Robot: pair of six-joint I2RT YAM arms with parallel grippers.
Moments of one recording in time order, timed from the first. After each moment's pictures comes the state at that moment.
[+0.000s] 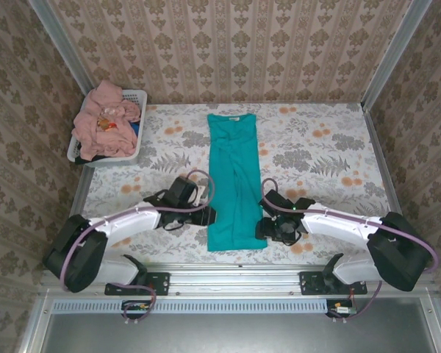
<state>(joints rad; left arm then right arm) -0.72 1.31 0.56 -0.25 0.31 -0.46 0.76 1.32 0.63 -0.63 -0.10 0.89</state>
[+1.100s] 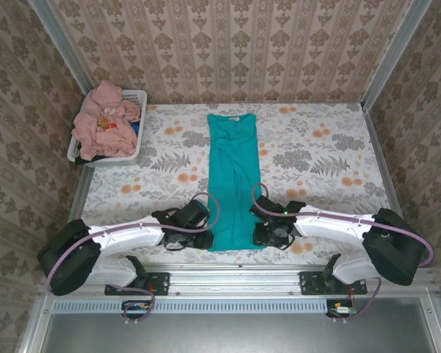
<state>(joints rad) -0.97 1.28 0.51 -0.40 0.18 -0.70 0.87 1.37 0.67 -0.63 -0.10 0.94</state>
